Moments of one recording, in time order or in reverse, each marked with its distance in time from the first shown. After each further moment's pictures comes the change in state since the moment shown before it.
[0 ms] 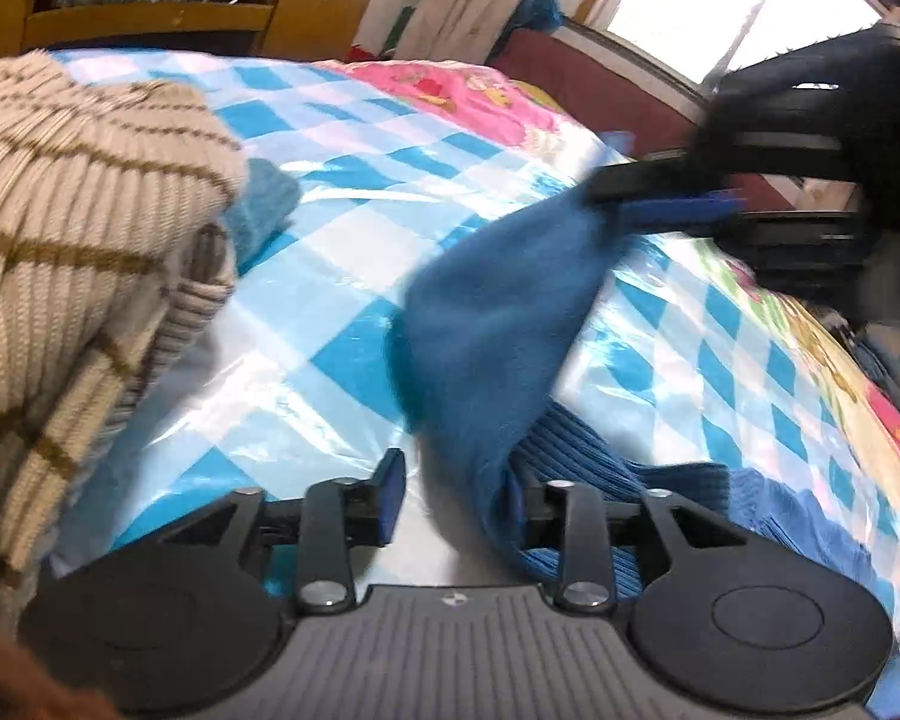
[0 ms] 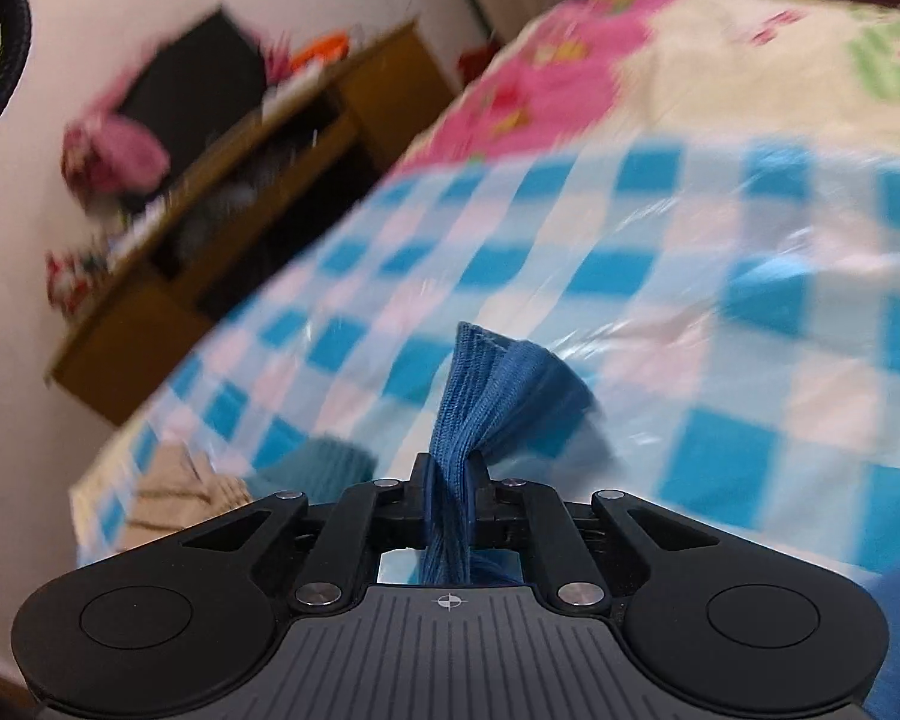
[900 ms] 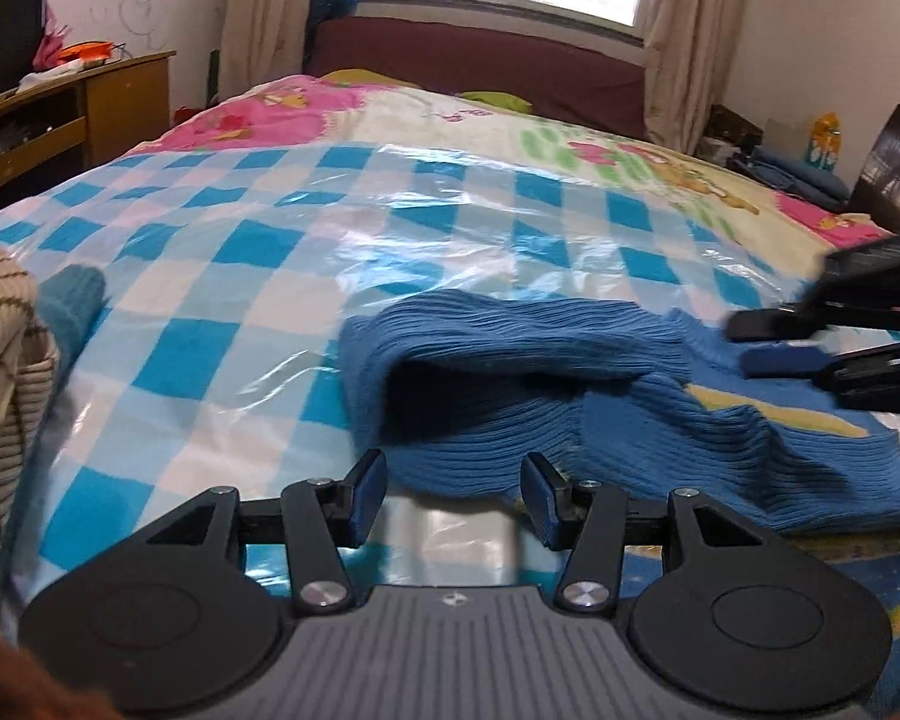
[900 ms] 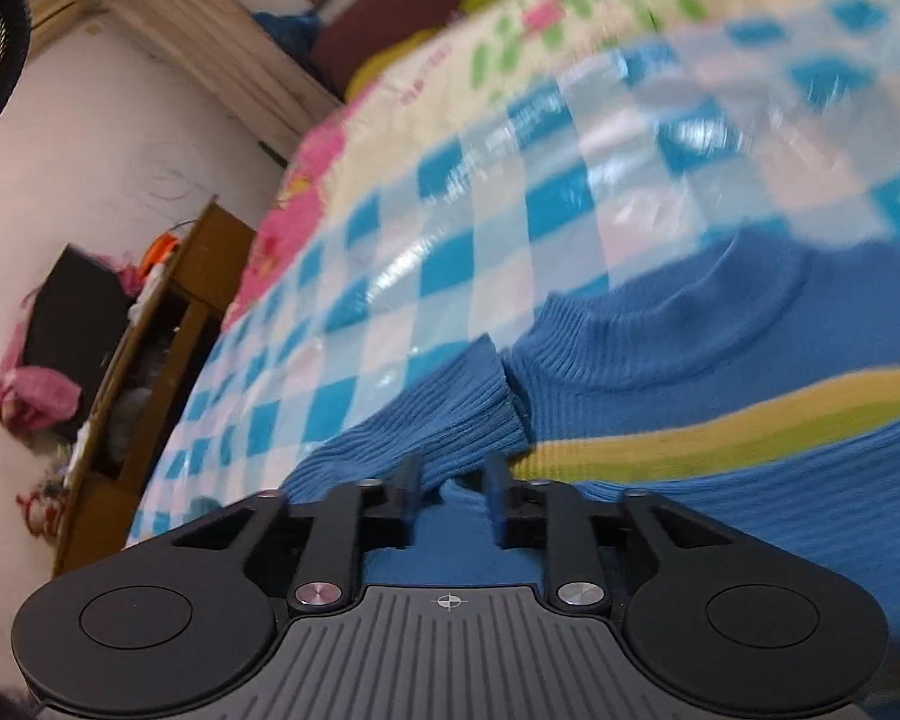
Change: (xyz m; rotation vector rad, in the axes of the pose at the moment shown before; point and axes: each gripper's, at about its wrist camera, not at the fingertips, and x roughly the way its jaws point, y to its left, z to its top) left arm -0.037 -0.093 -0.046 0.418 0.055 -0.070; right arm -0.144 -0.189 -0.107 0.484 -0.180 -0.105
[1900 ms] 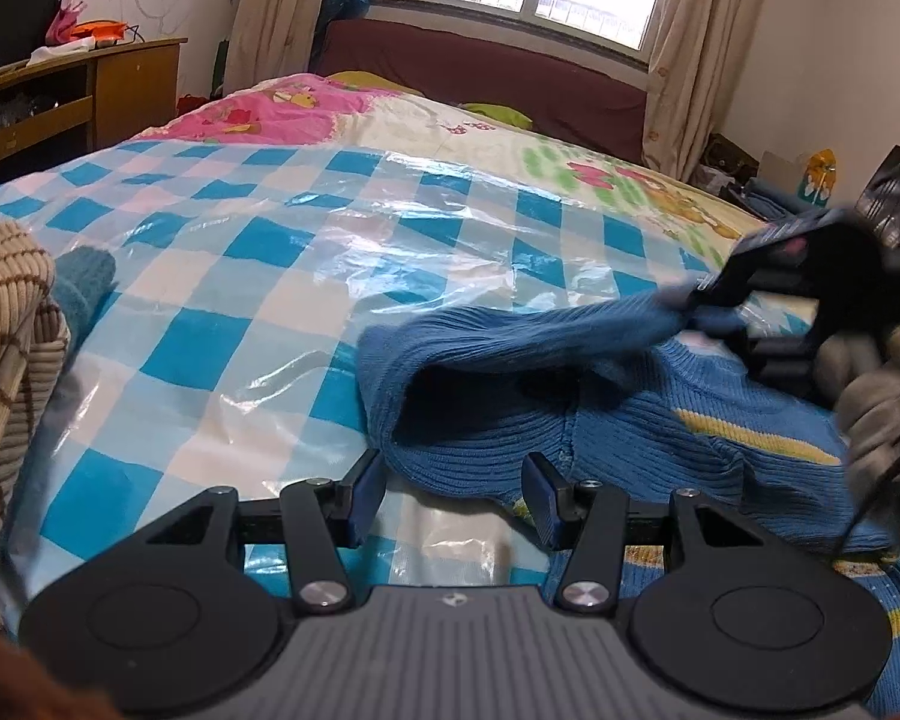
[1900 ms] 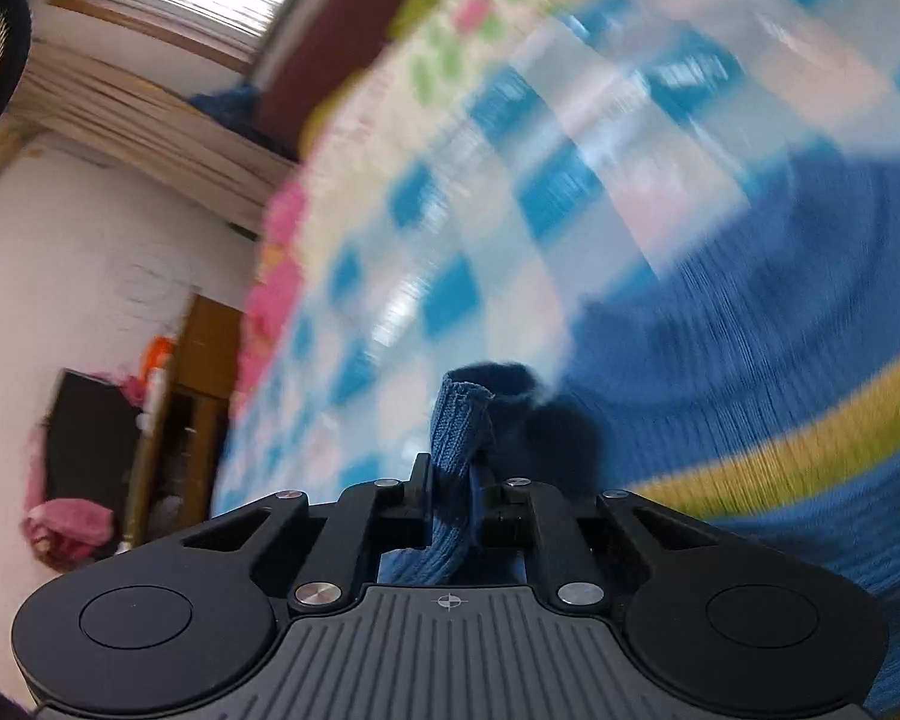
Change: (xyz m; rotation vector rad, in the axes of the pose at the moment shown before) left arm -0.014 0.010 0.002 -0.056 -0.023 -0.049; right arm 0.018 0.000 0.004 0.209 -0.095 0.075
